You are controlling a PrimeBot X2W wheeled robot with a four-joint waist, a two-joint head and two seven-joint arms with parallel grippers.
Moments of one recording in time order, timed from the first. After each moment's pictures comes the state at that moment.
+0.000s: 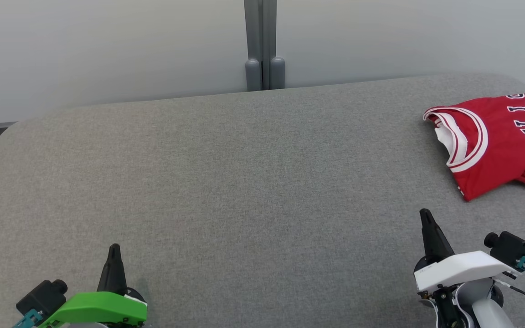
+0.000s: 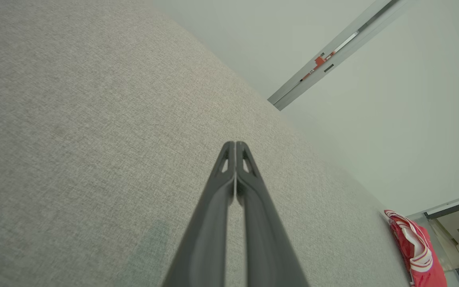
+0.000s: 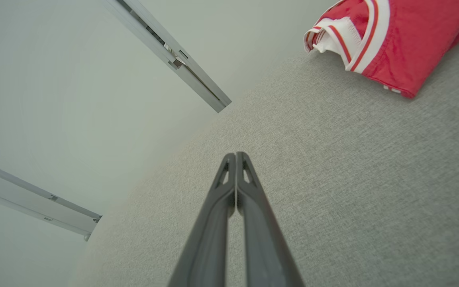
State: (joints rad) left arm -0.01 0.05 -0.03 0.28 -0.82 -0.03 -0.12; right arm -0.08 -0.05 0.01 0.32 0.74 0.13 -0.12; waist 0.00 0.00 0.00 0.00
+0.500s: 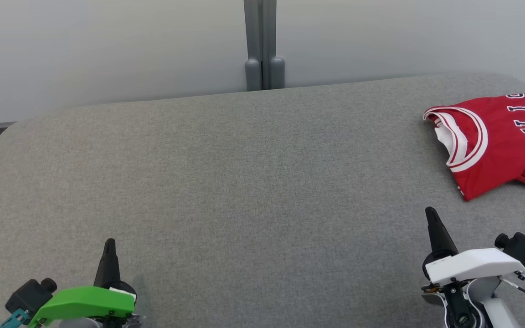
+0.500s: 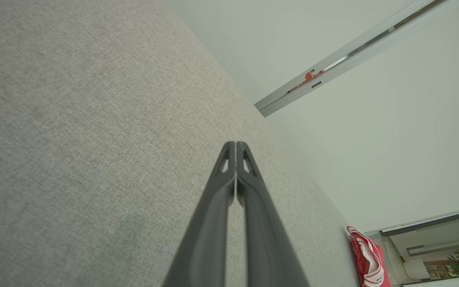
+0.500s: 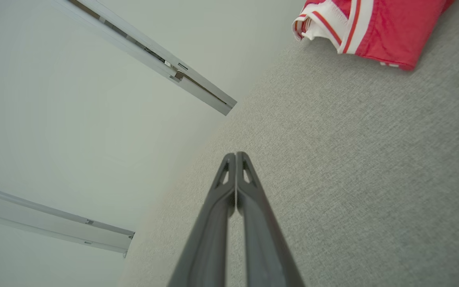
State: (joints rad) left arm -0.03 0.05 0.00 0.27 -1.00 -0.05 -0.07; right arm -0.08 -0.05 -0.01 0.30 0.93 0.13 -0.07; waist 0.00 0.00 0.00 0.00
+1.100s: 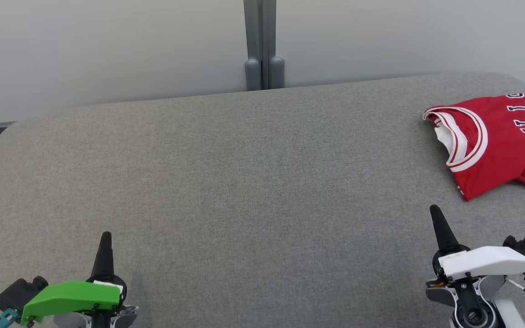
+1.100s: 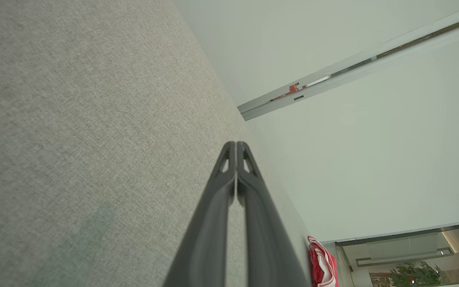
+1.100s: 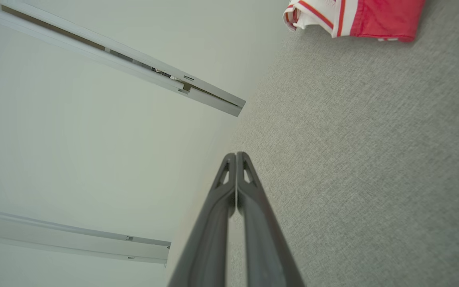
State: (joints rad) left arm -0.05 0.05 0.03 0.26 -1.17 -0.07 -0.02; right arm -0.09 -0.05 -0.04 0.28 1.13 0.13 -0.02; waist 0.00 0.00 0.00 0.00
